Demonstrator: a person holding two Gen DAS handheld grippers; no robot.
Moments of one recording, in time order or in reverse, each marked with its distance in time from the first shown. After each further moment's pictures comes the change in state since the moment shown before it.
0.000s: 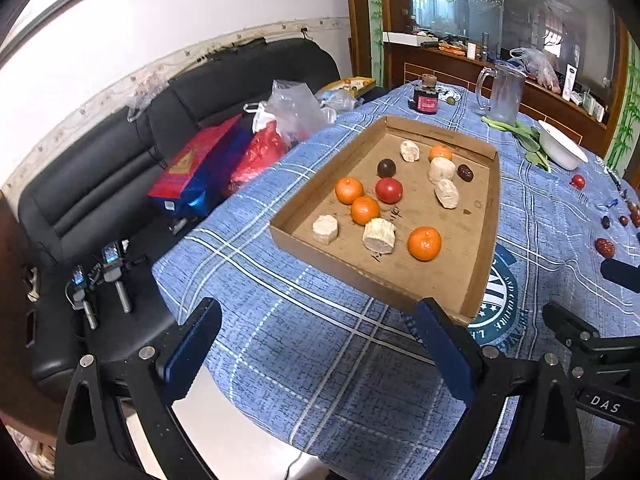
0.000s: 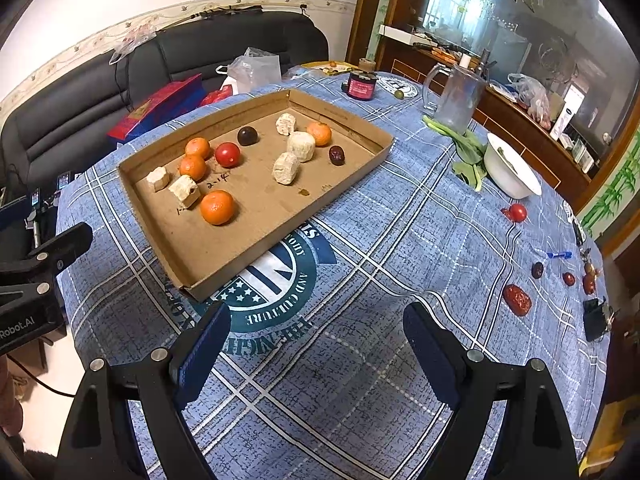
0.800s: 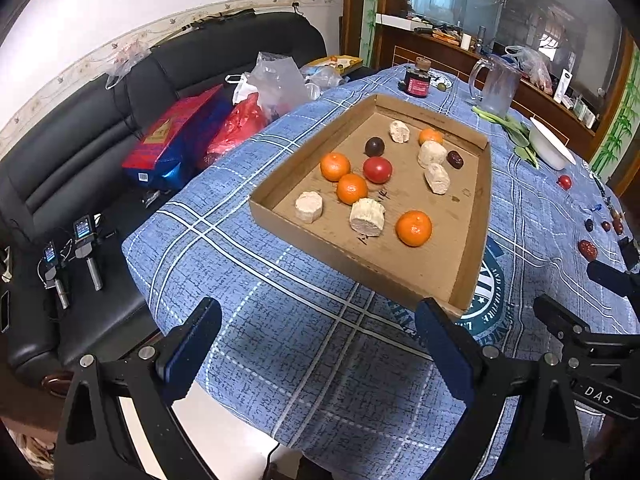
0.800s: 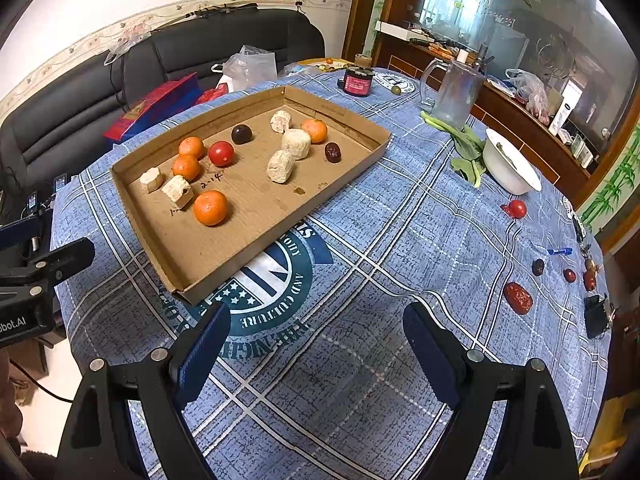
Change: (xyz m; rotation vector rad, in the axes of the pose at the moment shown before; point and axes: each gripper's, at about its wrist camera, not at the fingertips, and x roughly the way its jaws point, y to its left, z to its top) left arm 0.016 0.008 0.000 -0.041 0.083 -0.099; right arm 0.005 -0.004 0.003 0.018 0.014 -0.001
